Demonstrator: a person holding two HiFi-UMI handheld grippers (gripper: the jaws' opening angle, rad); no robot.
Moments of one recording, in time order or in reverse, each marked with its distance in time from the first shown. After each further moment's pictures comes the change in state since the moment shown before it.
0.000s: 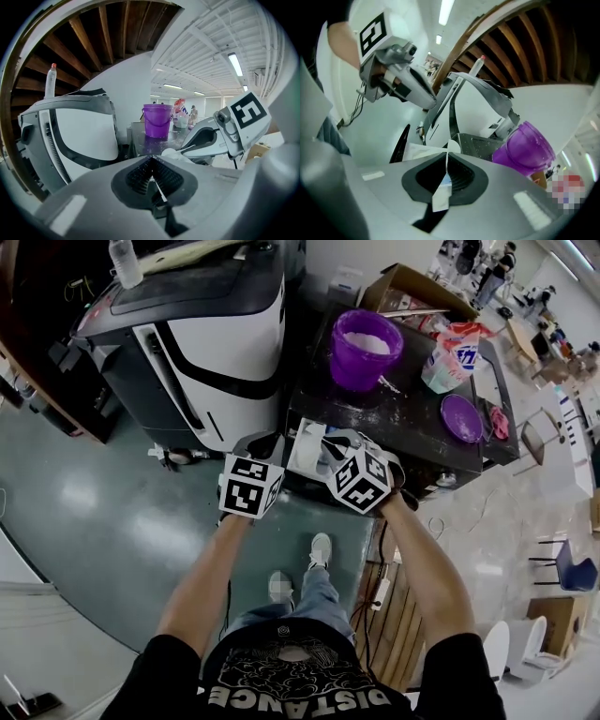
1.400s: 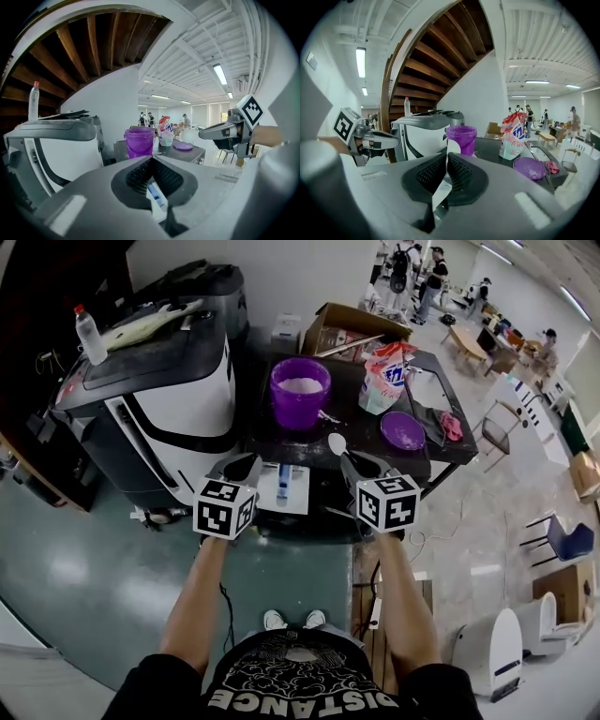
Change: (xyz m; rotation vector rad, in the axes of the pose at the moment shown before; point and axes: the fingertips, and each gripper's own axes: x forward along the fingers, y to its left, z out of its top) left arm -0.029 -0.055 0.101 0.076 -0.119 -0.134; right arm -0.187 -0.094 -0.034 0.870 -0.285 -0.338
